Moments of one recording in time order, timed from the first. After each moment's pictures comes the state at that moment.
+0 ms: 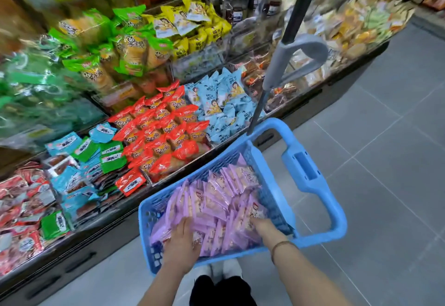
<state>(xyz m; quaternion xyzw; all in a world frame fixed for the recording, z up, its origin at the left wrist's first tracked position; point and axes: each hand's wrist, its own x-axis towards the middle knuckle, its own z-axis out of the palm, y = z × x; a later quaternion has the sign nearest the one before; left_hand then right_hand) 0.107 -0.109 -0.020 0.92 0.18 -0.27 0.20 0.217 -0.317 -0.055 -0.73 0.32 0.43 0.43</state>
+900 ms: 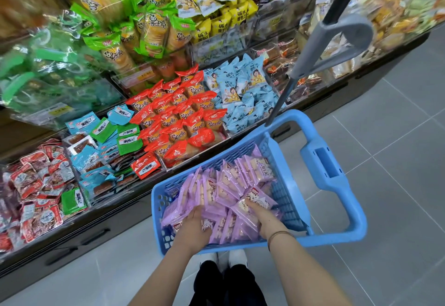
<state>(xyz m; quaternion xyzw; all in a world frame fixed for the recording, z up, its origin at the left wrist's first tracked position) 0.112 -0.099 -0.028 0.87 0.24 -0.29 0.33 0.219 -0.283 -0.078 -0.58 0.38 0.47 0.54</state>
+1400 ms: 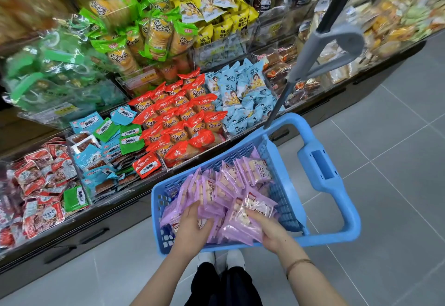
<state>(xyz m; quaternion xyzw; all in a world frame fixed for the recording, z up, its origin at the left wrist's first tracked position) 0.106 -0.117 0.008 0.84 0.28 -0.11 0.44 0.194 -0.307 -0.025 -0.52 0.28 0.48 0.64</state>
